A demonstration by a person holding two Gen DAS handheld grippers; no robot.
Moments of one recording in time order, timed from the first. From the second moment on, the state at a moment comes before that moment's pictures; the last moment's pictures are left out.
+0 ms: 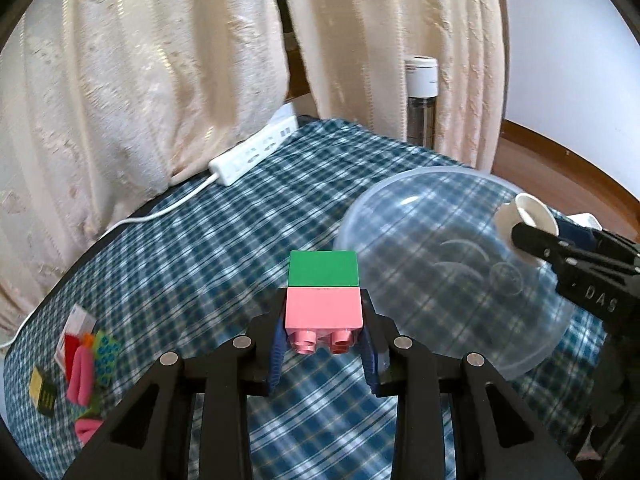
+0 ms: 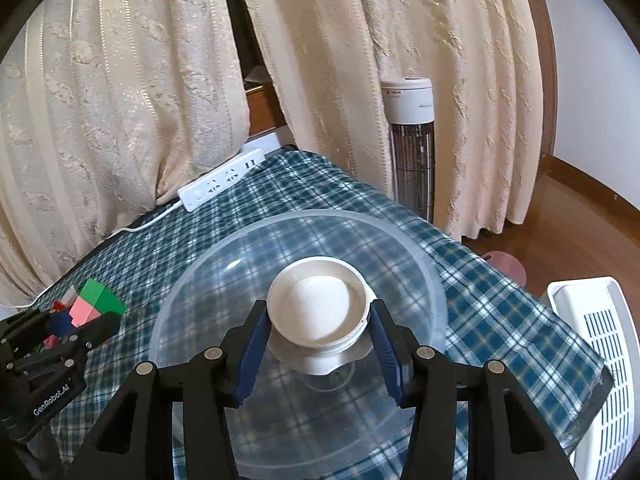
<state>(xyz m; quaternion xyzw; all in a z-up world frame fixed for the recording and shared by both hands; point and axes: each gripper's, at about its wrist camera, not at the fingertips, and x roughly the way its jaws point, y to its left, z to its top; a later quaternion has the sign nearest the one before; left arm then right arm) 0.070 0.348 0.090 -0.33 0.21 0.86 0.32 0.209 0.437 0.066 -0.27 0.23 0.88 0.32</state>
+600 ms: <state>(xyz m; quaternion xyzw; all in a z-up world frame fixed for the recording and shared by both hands) 0.075 0.394 0.088 -0.33 0.21 0.85 0.36 0.216 0.451 0.059 -0.28 0.22 0.87 0.34</state>
